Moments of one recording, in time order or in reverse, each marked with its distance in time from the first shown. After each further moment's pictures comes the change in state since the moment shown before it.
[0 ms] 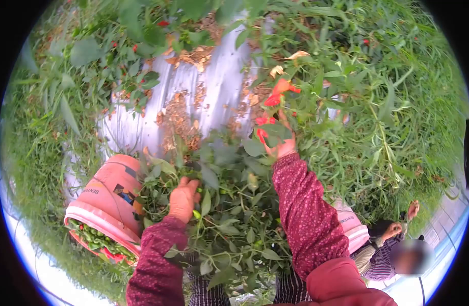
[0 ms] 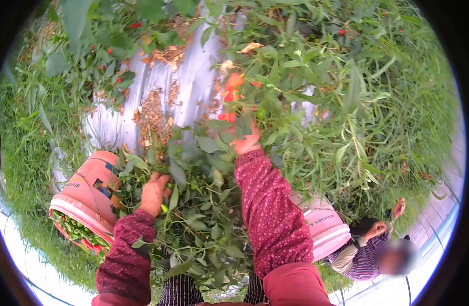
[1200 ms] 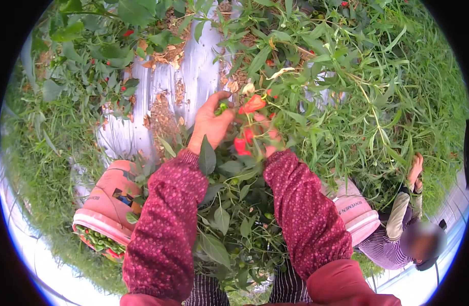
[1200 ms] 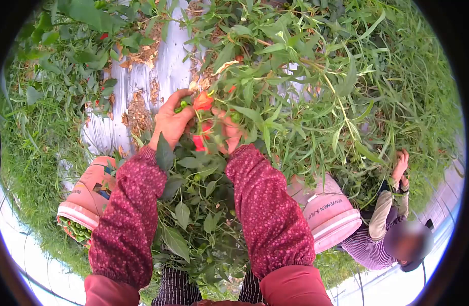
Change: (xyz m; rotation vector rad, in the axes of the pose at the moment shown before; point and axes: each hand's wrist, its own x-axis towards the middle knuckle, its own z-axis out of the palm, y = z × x) left_hand 0.160 0.146 -0.010 -1.021 -0.061 -0.070; right_hand 0.000 -0.008 -0.049 -0.065 -0.221 0.221
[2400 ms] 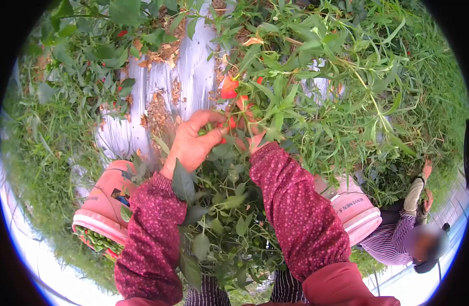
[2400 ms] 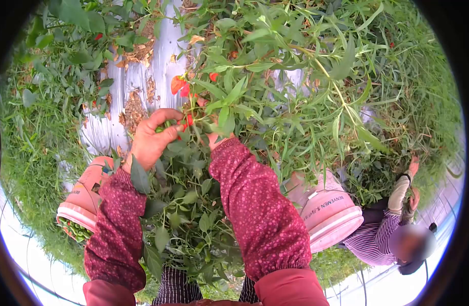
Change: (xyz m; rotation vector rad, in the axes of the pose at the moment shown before) left_hand -0.052 0.034 -0.019 0.148 -0.178 0.128; right_hand 0.011 0.017 0.019 0.047 0.058 -0.169
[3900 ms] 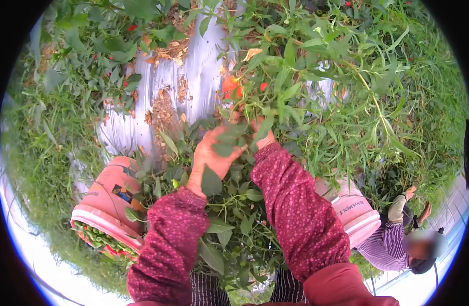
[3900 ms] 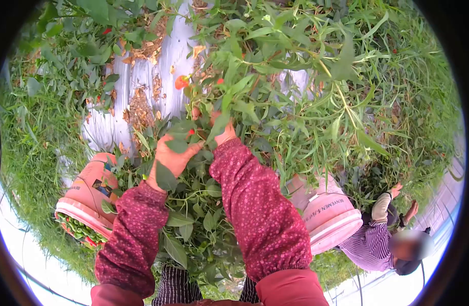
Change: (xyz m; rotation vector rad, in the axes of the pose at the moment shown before) left_hand -0.032 -0.026 0.035 0.242 0.285 0.034; right_hand -0.012 0.009 0.003 -0.343 0.001 -0.155
